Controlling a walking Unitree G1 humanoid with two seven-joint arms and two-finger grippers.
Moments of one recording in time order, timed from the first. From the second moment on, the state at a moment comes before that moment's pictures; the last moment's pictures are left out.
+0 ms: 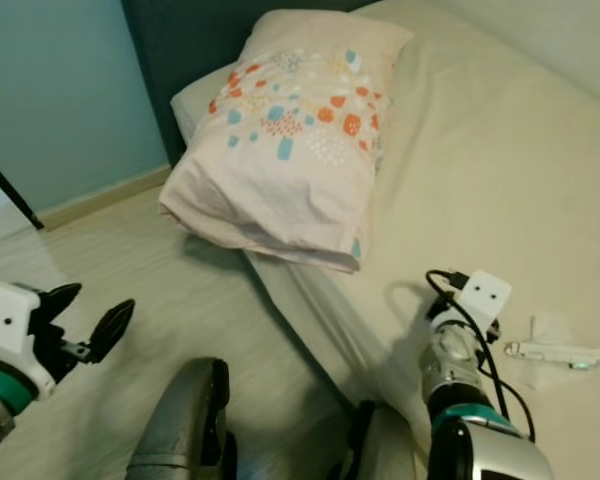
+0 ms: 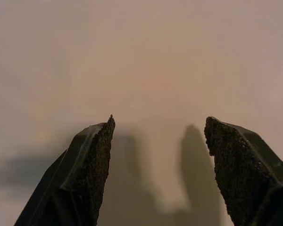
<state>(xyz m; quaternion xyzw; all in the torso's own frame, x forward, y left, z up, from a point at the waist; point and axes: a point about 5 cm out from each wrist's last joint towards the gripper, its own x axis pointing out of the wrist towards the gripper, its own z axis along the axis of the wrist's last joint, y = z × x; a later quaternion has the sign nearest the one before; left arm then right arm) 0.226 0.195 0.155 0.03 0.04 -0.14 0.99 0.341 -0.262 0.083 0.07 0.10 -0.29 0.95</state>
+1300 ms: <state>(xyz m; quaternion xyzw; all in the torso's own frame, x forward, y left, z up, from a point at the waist) 0.244 0.164 0.142 0.01 0.02 -0.19 0.98 0.338 -0.293 0.098 -0.08 0.09 -0.19 0.97</state>
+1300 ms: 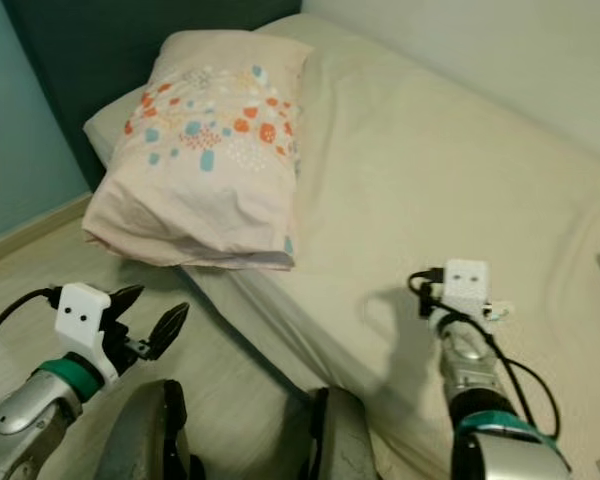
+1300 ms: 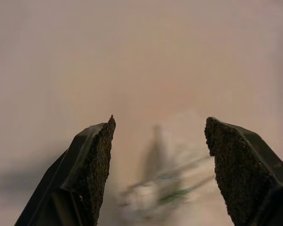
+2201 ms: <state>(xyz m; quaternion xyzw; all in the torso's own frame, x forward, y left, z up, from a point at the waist) 0.231 0.180 0.151 0.03 0.05 -0.20 0.98 0.292 -0.326 0.054 0.05 0.17 -0.35 0.92</state>
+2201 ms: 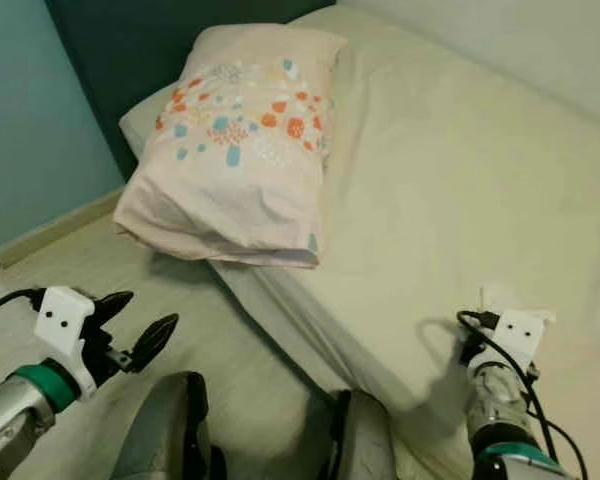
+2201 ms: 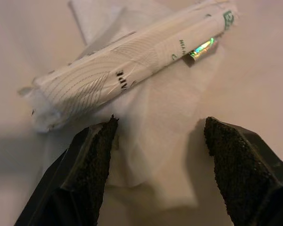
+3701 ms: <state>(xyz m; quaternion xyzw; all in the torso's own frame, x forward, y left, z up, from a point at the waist) 0.231 0.179 0.154 0.02 0.05 -0.21 0.98 0.313 -0.320 0.079 0.15 0.09 -0.38 0.91</state>
